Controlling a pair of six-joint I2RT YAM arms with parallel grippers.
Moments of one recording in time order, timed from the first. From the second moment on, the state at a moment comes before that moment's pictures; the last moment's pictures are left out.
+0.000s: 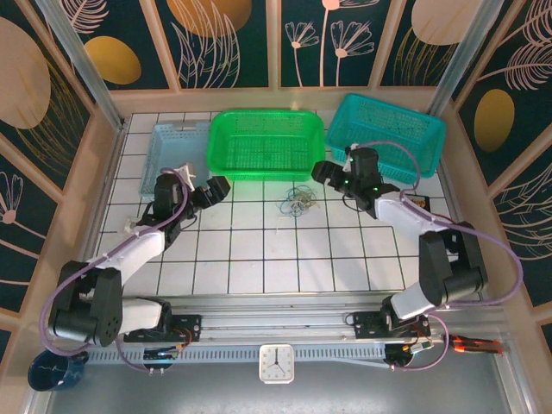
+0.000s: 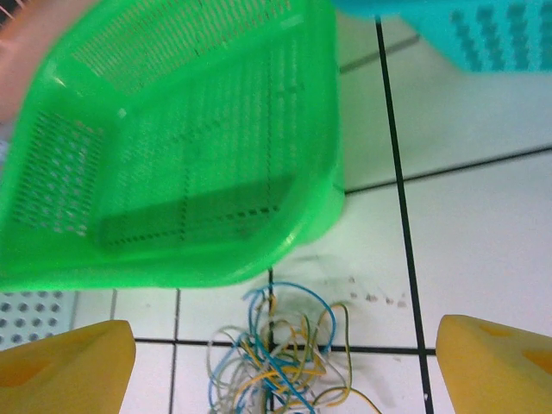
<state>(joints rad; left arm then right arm) -0.22 1.31 0.58 0.24 0.33 -0.69 0.33 1.52 0.89 -0.02 -0.18 0.60</state>
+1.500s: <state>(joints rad) -0.21 1.47 0.76 0.25 0.16 -0.54 0.34 1.71 1.07 0.10 -0.22 0.69</state>
